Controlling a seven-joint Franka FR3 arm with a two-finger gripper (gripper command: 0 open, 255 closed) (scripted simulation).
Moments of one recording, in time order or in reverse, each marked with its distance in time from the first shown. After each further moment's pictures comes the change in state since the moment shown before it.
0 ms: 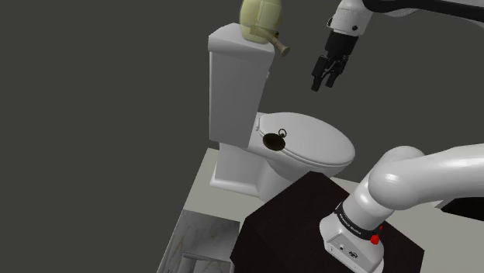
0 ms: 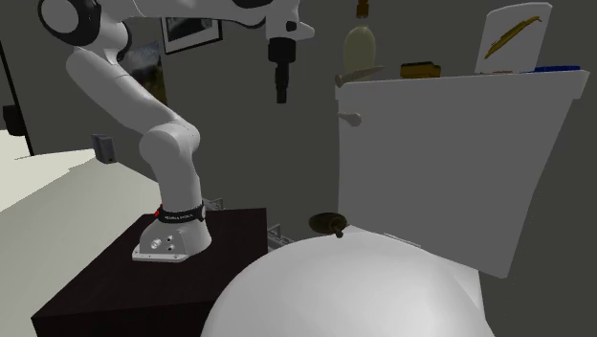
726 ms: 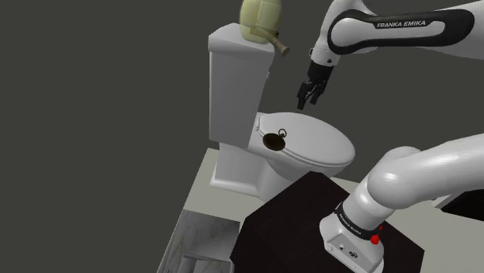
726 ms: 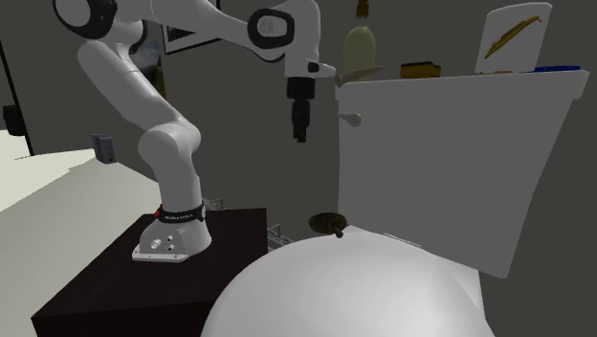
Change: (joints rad) arm -0.027 0.136 -0.093 -0.160 -0.065 0.292 -0.096
